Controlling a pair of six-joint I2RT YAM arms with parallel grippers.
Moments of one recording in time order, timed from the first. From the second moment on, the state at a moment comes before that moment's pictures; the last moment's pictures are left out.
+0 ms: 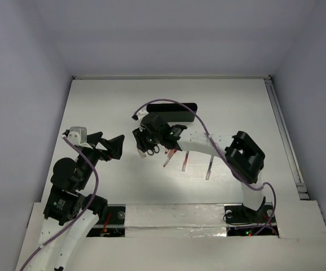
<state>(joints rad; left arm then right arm) -0.36 0.29 0.66 -0.34 -0.02 -0.34 0.97 1.94 1.46 -0.18 -0.04 0.26</state>
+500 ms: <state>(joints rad) -0.36 0.28 0.66 -0.34 -0.03 -0.35 0.98 2.15 1.65 -0.34 0.03 0.26</state>
